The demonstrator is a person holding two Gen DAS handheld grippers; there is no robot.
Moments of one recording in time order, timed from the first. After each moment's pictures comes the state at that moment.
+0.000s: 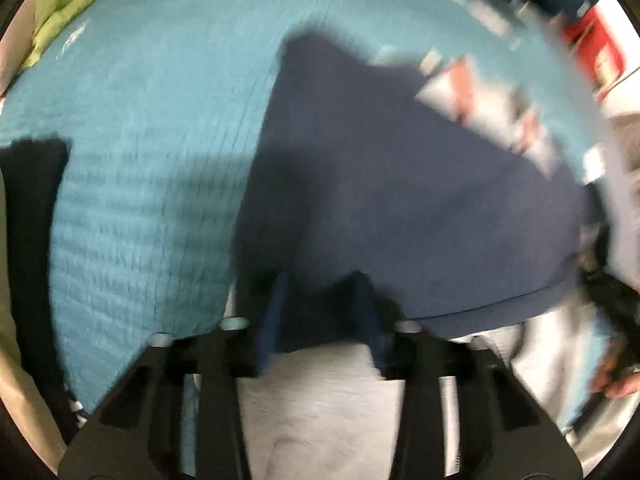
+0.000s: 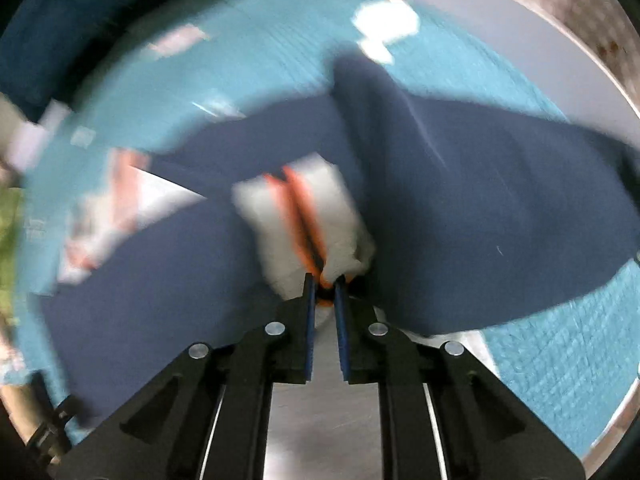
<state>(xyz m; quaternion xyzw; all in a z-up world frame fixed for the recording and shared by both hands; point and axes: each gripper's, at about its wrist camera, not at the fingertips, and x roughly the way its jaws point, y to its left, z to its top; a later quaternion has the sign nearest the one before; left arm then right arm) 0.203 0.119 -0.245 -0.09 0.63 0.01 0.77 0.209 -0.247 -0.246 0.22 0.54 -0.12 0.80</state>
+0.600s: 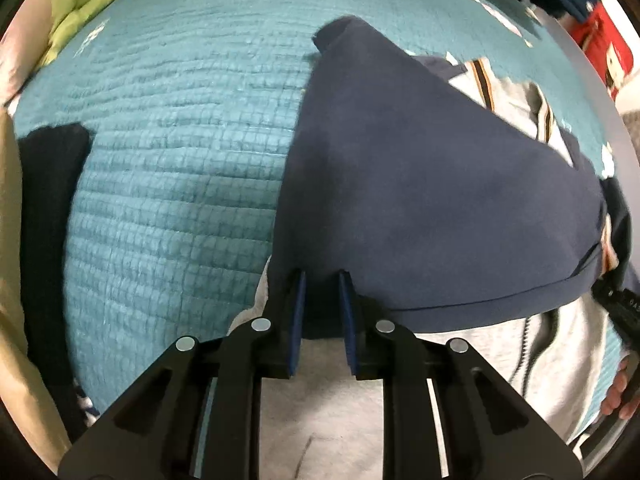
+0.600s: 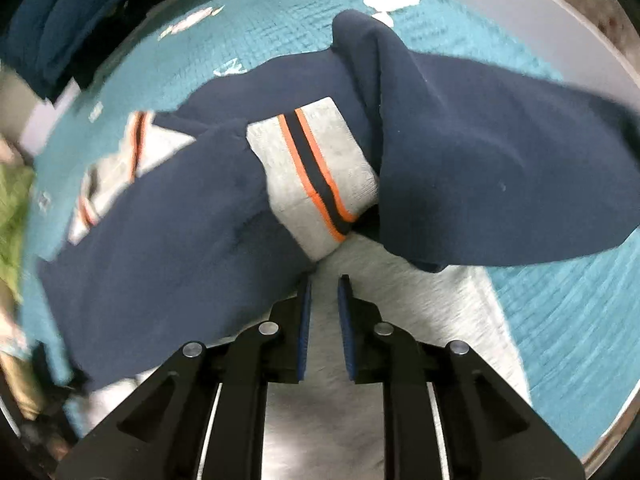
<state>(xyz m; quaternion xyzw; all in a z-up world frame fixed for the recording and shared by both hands) 0.199 0.142 -0.224 -0.10 0.62 0.03 0.78 0.189 -0.242 -0.245 0.24 0.57 -0.10 0.78</state>
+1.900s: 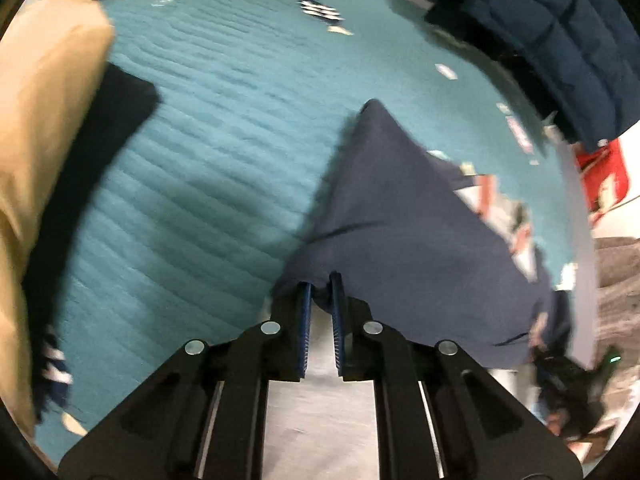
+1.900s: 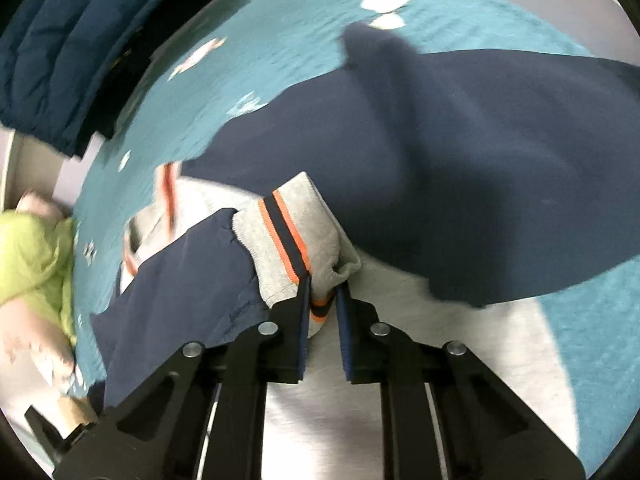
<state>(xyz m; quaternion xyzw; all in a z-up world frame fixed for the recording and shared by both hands) 0.172 0.202 -0.206 -0.26 0.54 0.10 0.79 0.214 -0.231 -0.243 0.31 0.54 -0.04 0.78</state>
